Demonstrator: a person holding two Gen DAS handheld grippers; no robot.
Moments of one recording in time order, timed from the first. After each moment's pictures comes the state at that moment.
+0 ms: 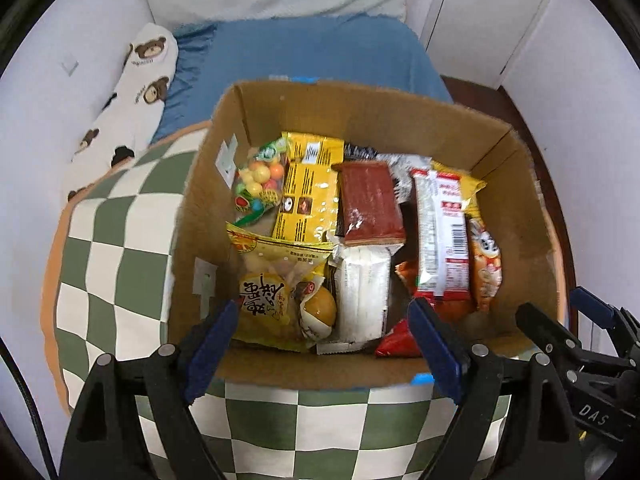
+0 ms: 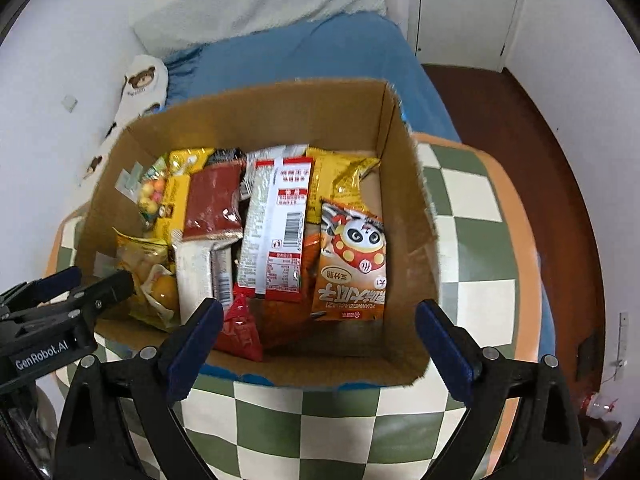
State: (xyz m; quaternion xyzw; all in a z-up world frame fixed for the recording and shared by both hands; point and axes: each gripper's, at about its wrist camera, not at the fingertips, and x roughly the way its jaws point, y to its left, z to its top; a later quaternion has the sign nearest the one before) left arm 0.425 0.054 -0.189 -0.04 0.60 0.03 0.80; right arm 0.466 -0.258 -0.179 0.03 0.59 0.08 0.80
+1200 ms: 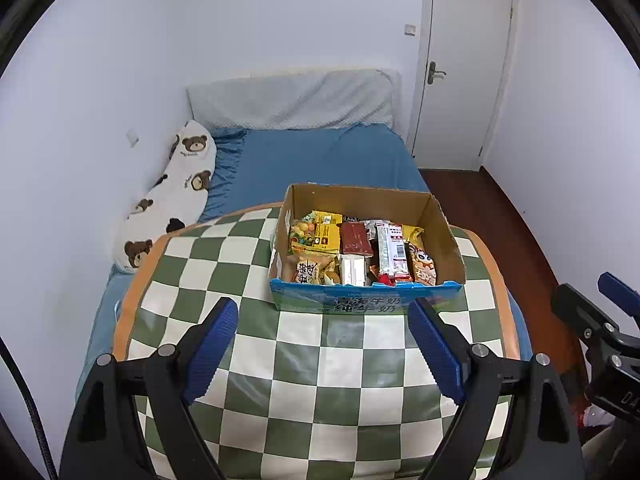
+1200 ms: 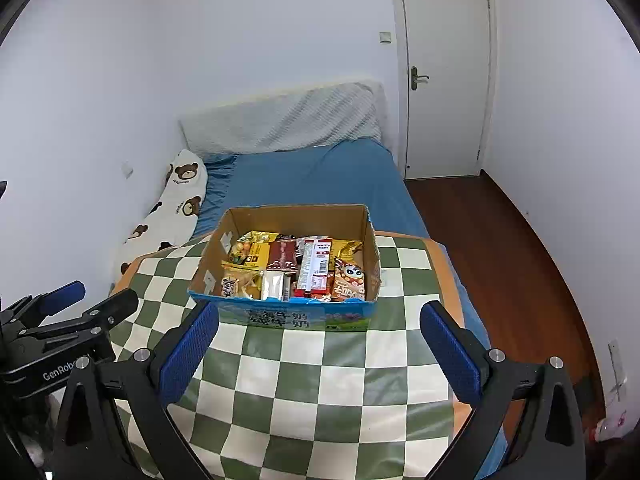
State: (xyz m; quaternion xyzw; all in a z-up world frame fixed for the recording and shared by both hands) left arm 0.208 0.037 -0.013 -0.01 0.42 0.05 0.91; right arm 0.235 -0.285 0.039 0.03 0.40 0.09 0.91
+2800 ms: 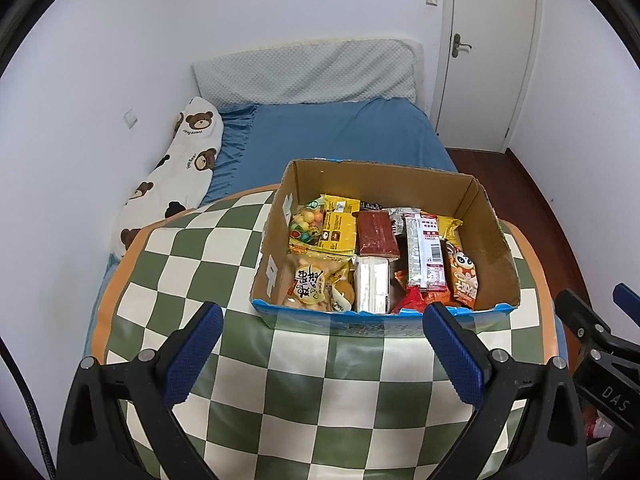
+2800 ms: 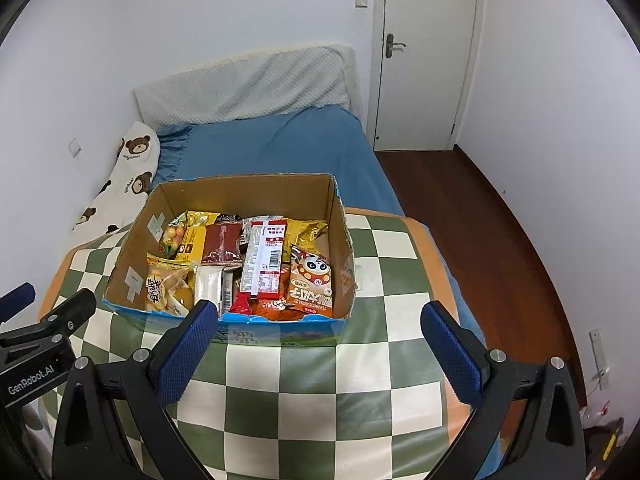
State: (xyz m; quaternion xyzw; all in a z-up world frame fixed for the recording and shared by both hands) left arm 0.306 0.040 -0.099 0.00 0.47 0.09 0.88; right arm 0.347 -0.281 -0.072 0.00 0.46 0.02 0.89
